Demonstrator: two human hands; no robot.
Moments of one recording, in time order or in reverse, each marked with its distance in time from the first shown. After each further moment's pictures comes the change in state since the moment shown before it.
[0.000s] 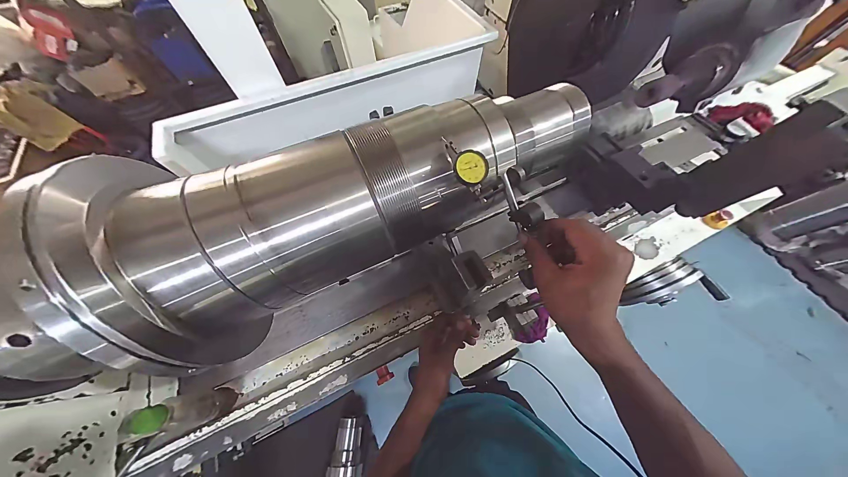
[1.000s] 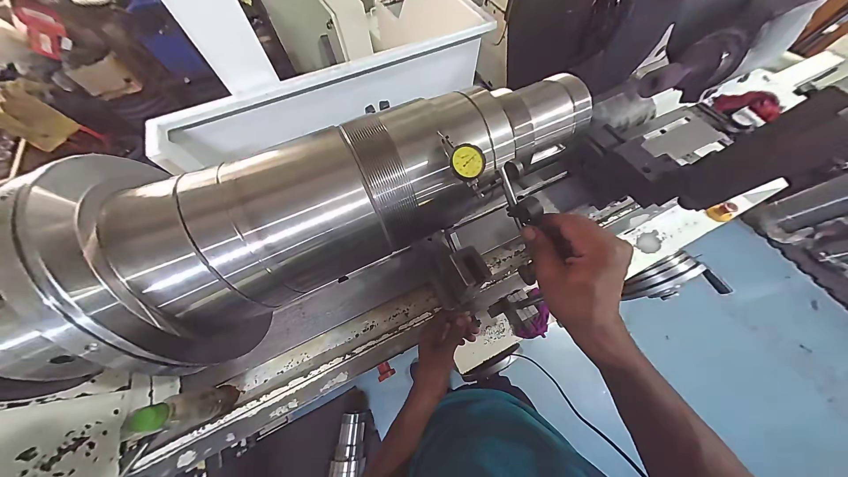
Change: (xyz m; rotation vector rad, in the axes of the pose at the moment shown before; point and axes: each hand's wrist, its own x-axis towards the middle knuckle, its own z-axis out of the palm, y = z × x) left_hand 0.000 0.002 0.001 0.034 0.010 -0.020; right_hand 0.002 -0.003 -0.004 -0.034 -0.046 -0.024
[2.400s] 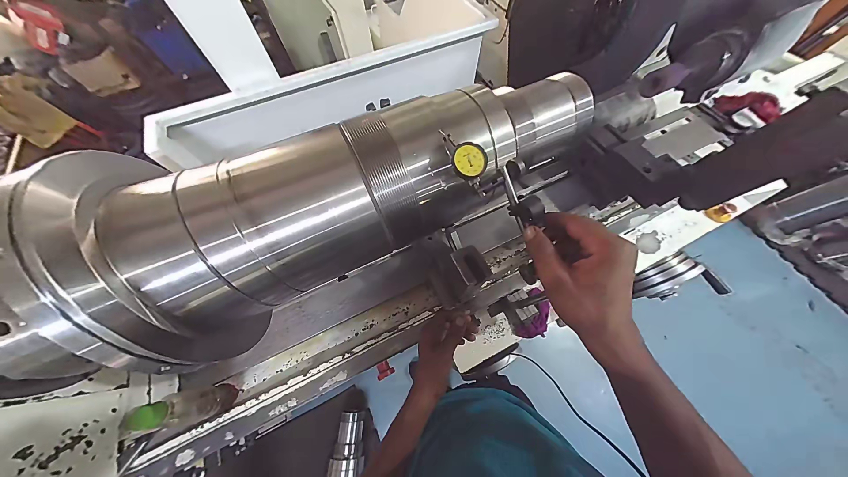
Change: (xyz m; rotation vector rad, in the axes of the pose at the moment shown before) left_hand 0.000 -0.003 -0.002 -0.040 -0.009 0.006; right_hand -0.001 -0.008 -0.009 0.070 -0.066 0.139
